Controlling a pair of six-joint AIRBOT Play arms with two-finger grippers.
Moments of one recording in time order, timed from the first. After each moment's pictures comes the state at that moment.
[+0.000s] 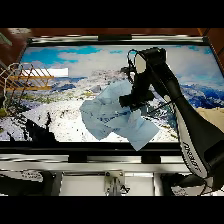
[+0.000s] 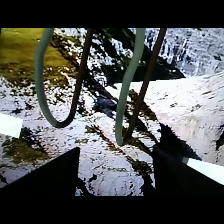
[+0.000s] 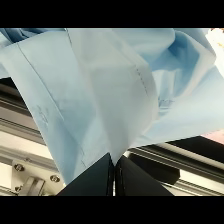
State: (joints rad) left arm 0.73 -1.68 1.63 1.40 -1.23 -1.03; right arm 0.51 -1.61 1.81 -1.44 1.84 1.73
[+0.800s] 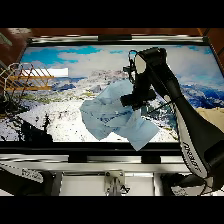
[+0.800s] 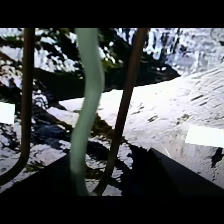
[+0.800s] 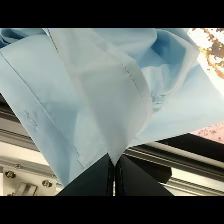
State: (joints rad) left arm 0.67 -1.84 1.63 1.42 -1.21 -0.98; right arm 0.51 -1.61 1.81 -1.49 1.85 1.75
